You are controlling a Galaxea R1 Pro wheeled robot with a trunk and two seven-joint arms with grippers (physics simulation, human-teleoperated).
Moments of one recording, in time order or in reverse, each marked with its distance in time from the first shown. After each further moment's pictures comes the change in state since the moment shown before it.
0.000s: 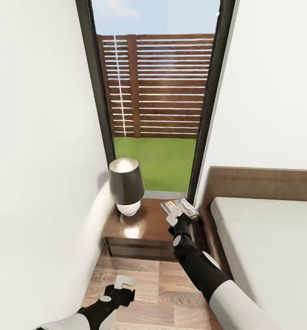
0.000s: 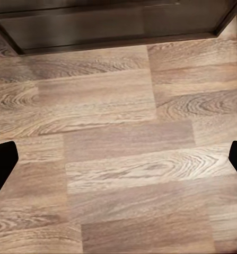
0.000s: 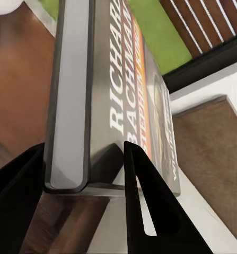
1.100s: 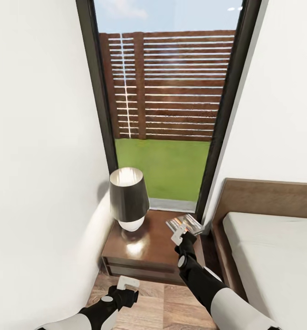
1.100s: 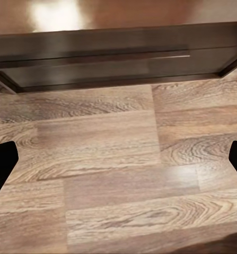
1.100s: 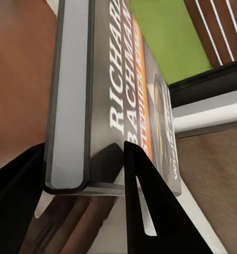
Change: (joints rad) left arm 0.000 -0.011 0.000 0.000 0.001 0.006 -0.042; right arm 0.000 0.004 -0.004 0.344 -0.003 -0.190 -0.145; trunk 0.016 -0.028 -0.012
